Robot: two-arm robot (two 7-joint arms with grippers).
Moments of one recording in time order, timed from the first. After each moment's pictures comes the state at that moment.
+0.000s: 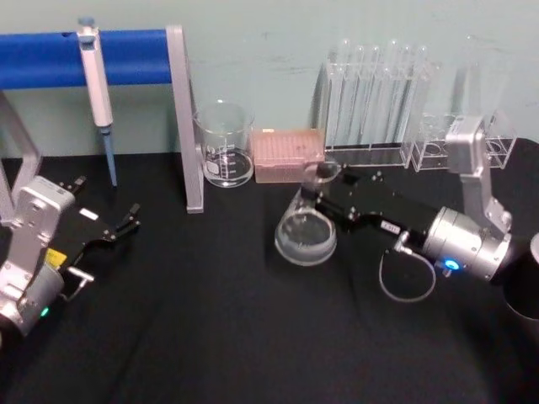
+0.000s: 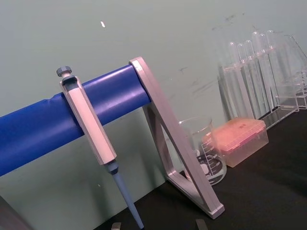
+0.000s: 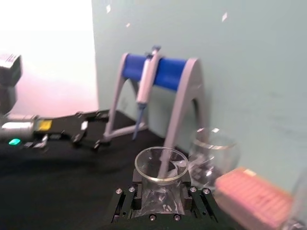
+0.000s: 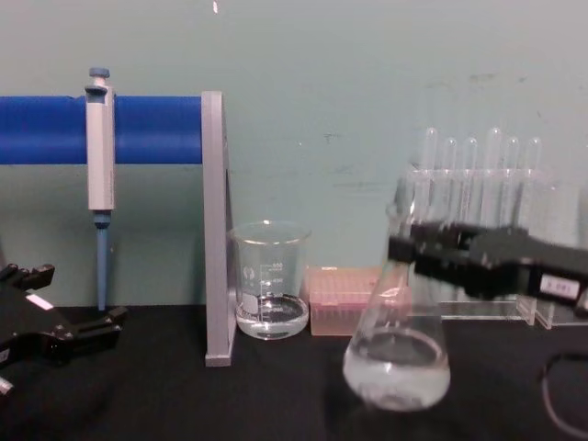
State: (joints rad) left arm -0.20 0.60 0.45 -1.41 -0.25 -0.12 0.03; right arm 0.41 0.46 -0.49 -1.28 0.56 -0.15 0.69
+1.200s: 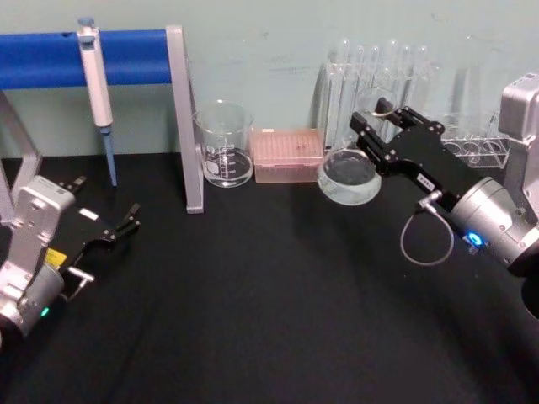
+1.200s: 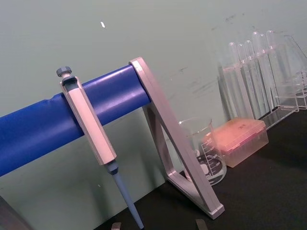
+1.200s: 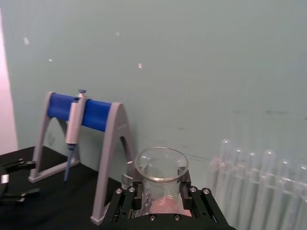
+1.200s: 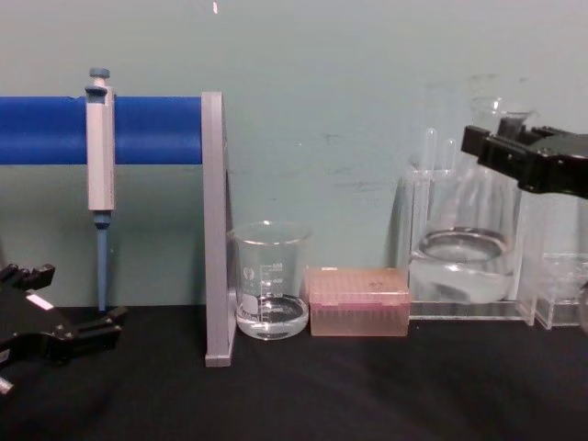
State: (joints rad) left arm -0.20 0.60 0.45 -1.41 -0.25 -0.12 0.03; right arm 0.24 0.41 -0.28 -1.57 0.44 -0.07 0.35
